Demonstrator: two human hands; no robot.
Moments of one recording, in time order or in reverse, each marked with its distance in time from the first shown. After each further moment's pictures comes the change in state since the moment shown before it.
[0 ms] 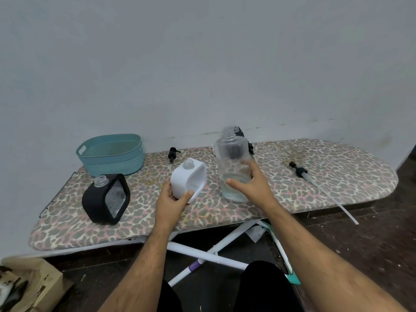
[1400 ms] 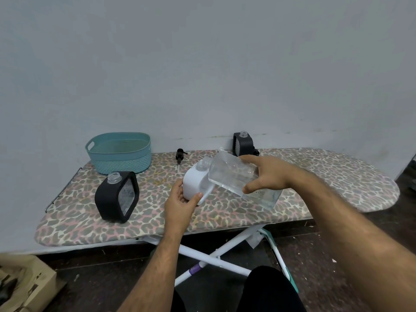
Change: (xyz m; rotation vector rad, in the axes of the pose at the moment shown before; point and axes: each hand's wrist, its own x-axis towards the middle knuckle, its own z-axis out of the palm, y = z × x) left_hand -0.015 0.014 -0.002 -0.052 0.043 0.050; right_hand 0.011 -0.107 -0.038 -0.804 -0.507 -0.053
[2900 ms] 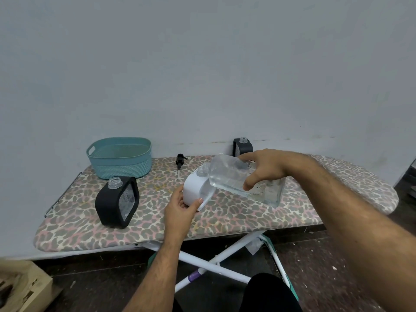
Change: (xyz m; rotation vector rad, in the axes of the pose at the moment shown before) left_hand 0.002 -0.002 0.000 -0.009 0.015 -0.035; right_hand 0.008 -0.026 -0.039 -0.116 -0.140 0.064
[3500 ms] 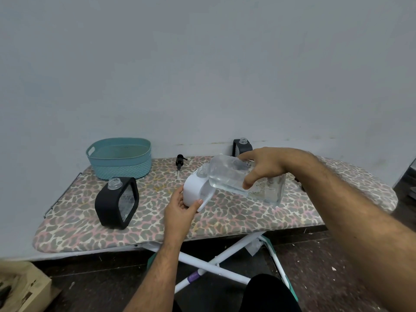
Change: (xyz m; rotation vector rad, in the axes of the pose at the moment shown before) left_hand 0.001 -0.002 -0.001 -0.002 -0.003 -0.010; right_hand 0.004 -0.003 -0.007 0.015 -0.047 -0.008
